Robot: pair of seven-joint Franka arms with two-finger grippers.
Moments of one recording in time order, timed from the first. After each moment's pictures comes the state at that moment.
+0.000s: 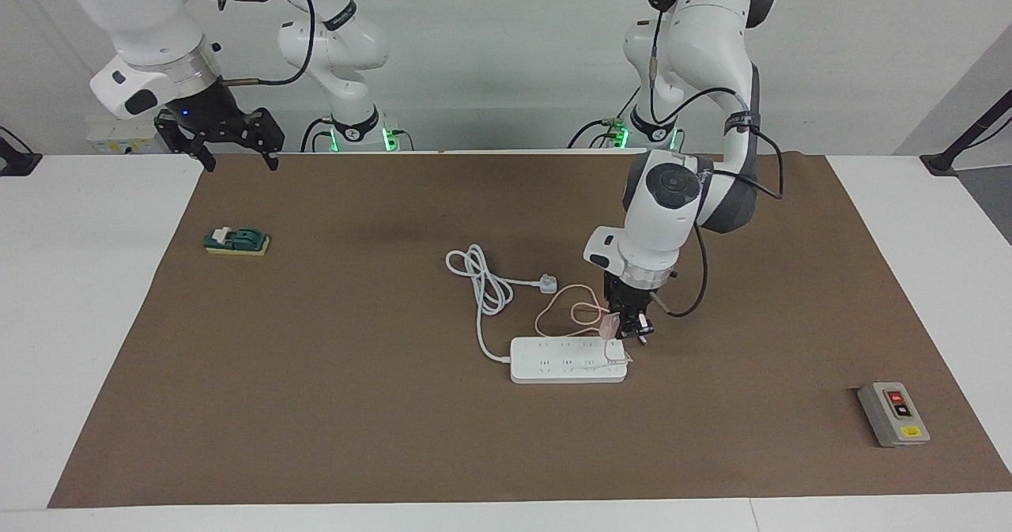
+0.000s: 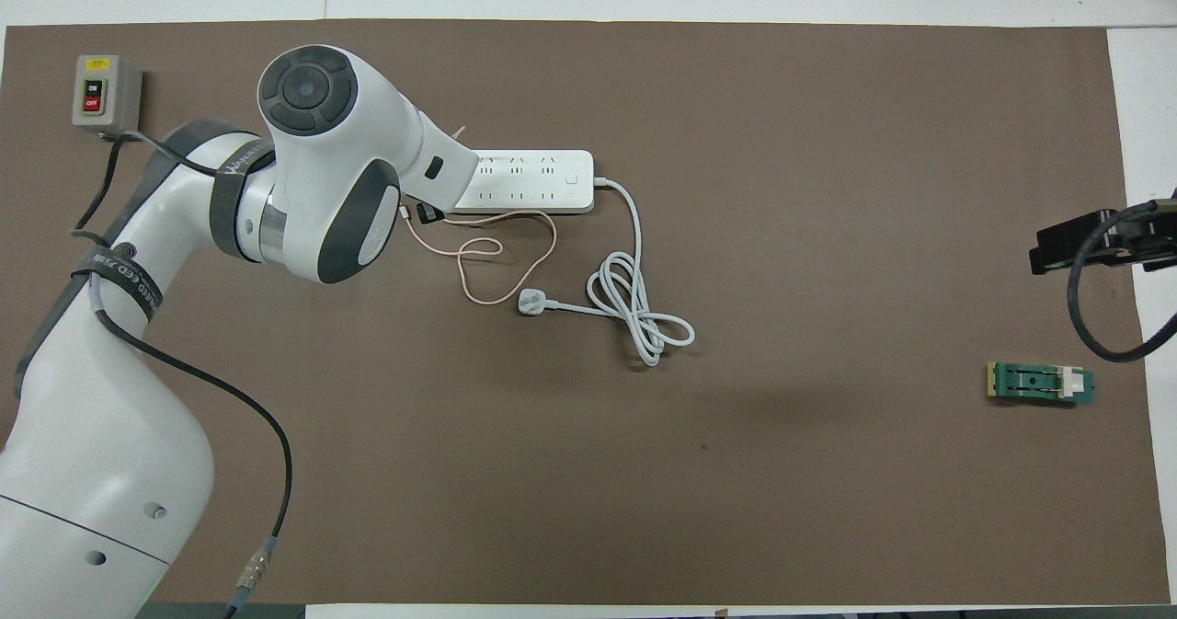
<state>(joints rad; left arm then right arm) -0.34 0.47 -0.07 -1.57 0.05 2.17 0.95 -0.06 -0.03 0.04 -1.58 -0.01 1.48 -0.02</state>
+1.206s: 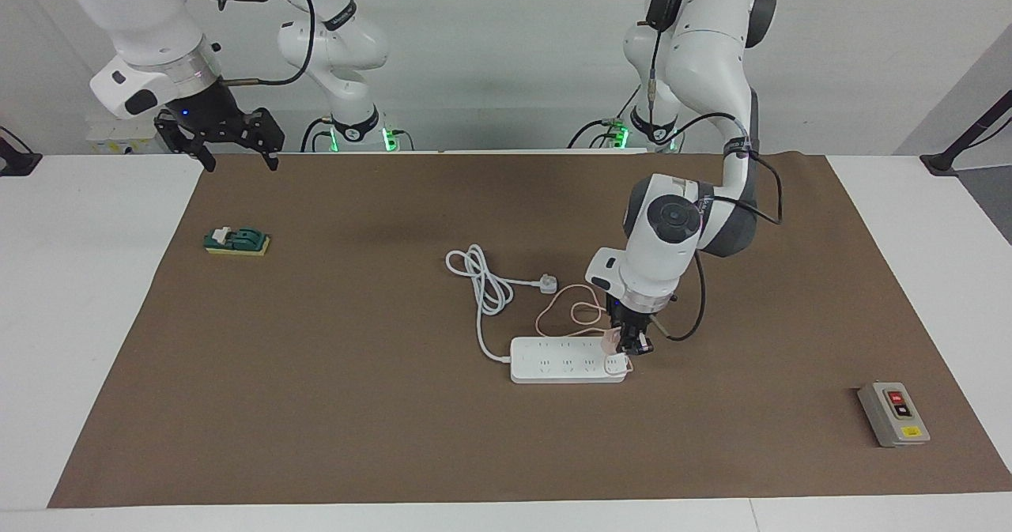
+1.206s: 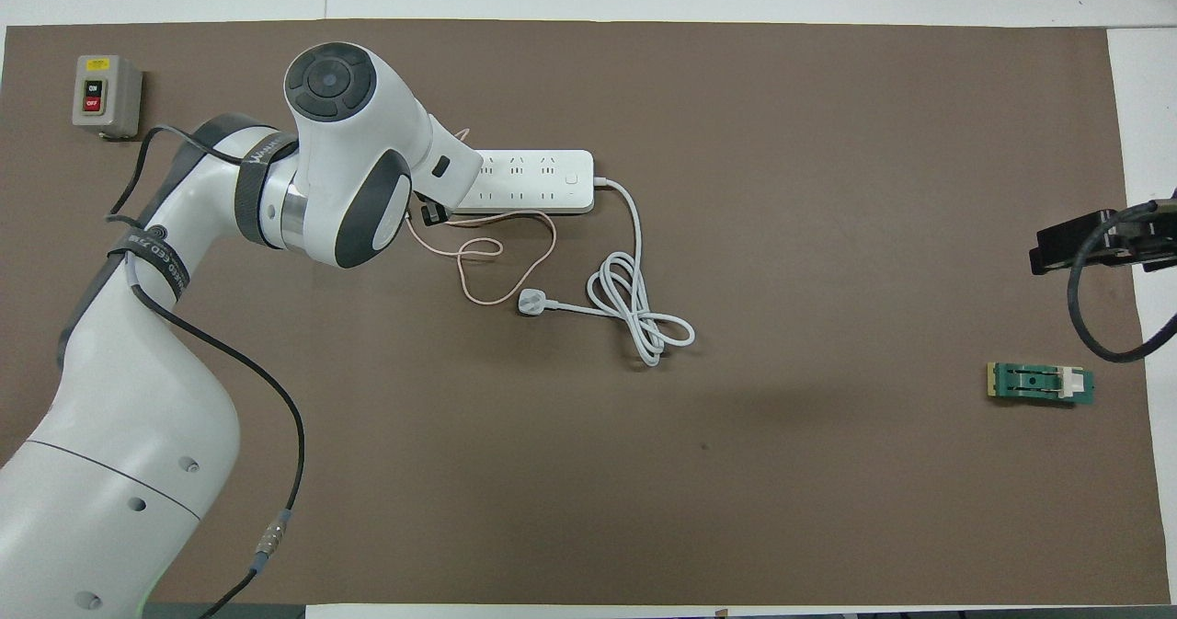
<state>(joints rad) -0.33 0.55 -0.08 -1.53 0.05 2.13 0.98 -0.06 -0.03 0.04 -1.58 -0.01 1.48 -0.02</state>
